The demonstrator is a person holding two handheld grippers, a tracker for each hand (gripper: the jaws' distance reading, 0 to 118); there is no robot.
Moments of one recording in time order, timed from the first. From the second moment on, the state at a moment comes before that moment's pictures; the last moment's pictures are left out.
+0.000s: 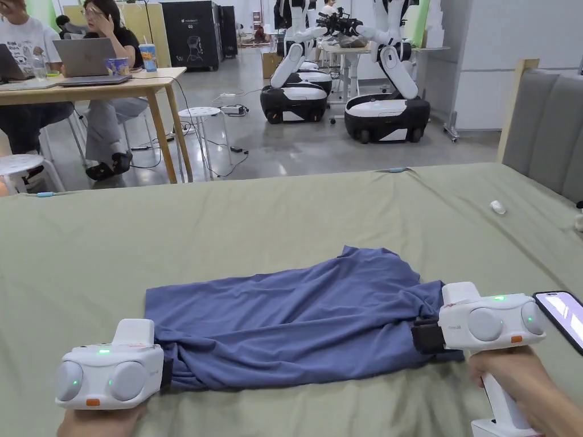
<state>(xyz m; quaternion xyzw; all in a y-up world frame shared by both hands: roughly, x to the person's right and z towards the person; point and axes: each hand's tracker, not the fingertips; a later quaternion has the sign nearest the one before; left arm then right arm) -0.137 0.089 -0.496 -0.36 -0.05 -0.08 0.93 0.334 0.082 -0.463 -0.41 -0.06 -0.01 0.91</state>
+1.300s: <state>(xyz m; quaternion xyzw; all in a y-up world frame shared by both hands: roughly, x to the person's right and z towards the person) -0.178 0.060 -0.338 -0.38 -0.05 -0.08 0.92 0.282 0.063 -0.293 -0.43 -0.05 0.09 0.90</state>
